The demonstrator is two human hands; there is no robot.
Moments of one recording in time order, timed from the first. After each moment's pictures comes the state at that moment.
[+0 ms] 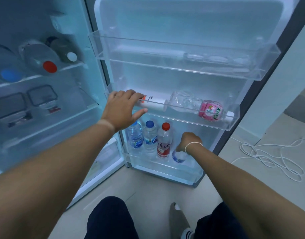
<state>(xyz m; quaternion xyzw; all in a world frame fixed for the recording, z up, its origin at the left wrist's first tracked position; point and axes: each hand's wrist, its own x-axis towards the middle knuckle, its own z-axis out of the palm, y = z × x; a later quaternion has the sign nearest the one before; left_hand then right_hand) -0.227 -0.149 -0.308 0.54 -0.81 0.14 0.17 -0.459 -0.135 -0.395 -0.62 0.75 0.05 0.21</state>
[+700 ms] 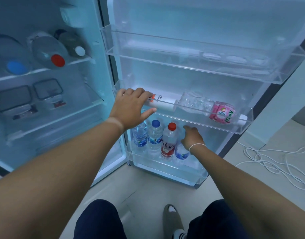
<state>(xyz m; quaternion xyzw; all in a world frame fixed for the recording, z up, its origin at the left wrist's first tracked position) -0.229 -0.150 -0.309 0.55 -0.81 0.15 0.15 -0.454 -0.156 -0.412 -0.62 0.75 -0.08 0.22</state>
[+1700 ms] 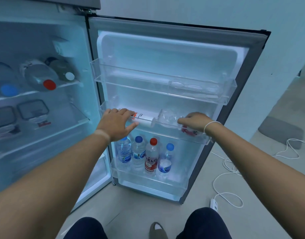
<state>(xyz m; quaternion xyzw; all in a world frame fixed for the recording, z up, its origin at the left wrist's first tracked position) -0.230 -0.149 -0.298 0.56 -0.81 0.07 0.13 -0.501 -0.124 -0.242 -0.64 0.74 -0.09 0.20</state>
